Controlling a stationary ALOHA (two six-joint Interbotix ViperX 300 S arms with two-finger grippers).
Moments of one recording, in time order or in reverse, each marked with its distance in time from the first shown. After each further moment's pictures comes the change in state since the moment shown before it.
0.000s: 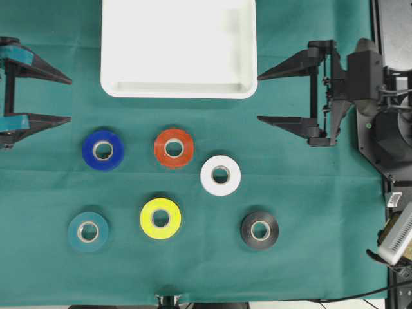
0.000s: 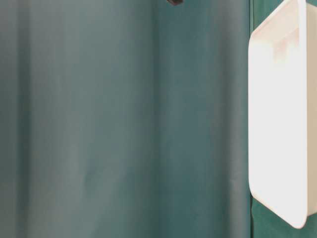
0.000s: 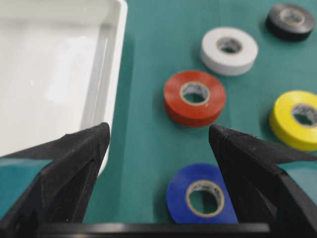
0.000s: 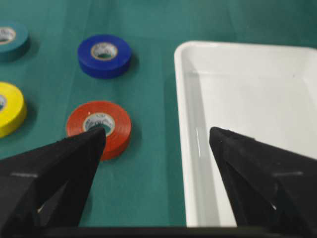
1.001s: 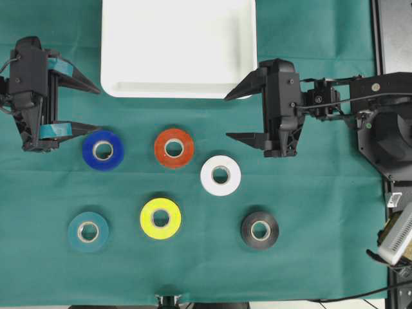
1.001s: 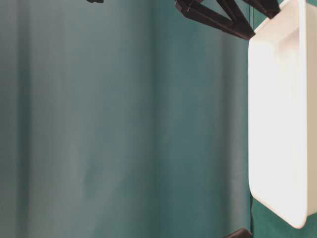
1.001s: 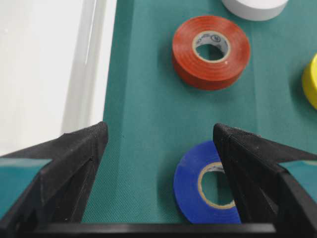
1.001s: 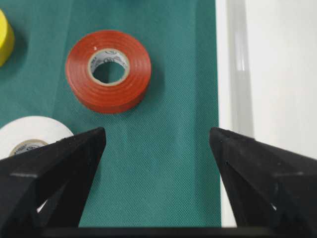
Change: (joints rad) left arm 0.005 0.301 -0.103 -0.002 0.006 0.000; right arm 0.040 0.333 -0.163 -0.003 0.114 0.002
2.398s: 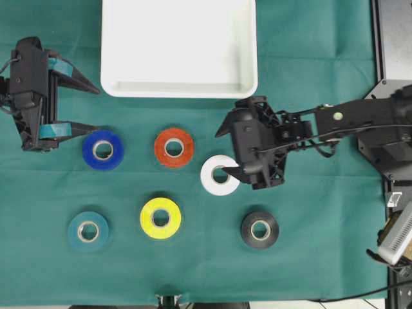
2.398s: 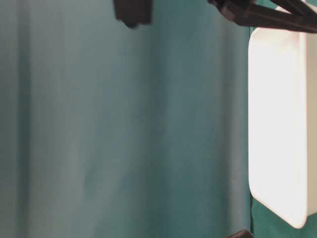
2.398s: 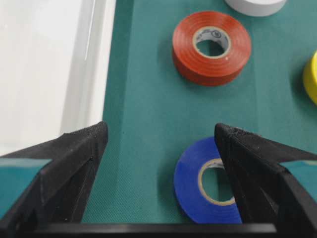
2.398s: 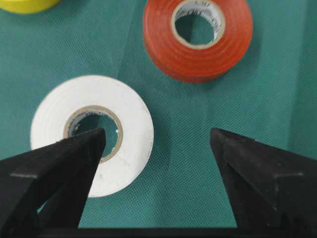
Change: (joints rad) left arm 0.002 -0.002 0.000 0.002 0.009 0.002; right arm 0.144 0.230 -0.124 0.000 0.144 0.003
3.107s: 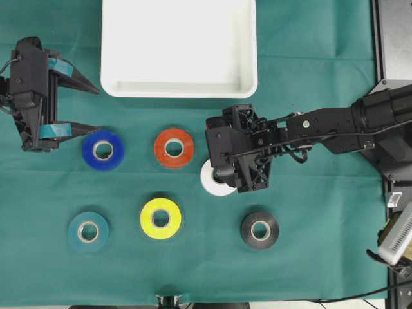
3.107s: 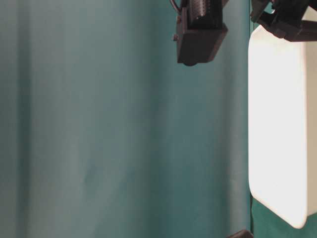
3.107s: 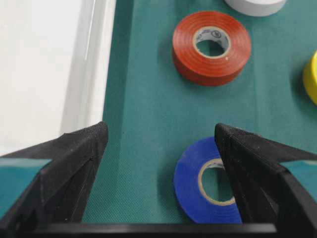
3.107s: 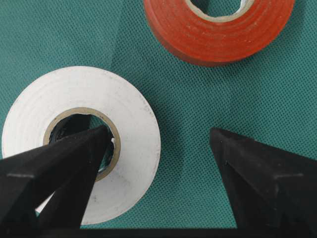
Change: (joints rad) left arm 0.000 -0.002 0.000 0.000 0.002 0.000; right arm 0.000 0.155 -0.077 0.000 0.060 0.046
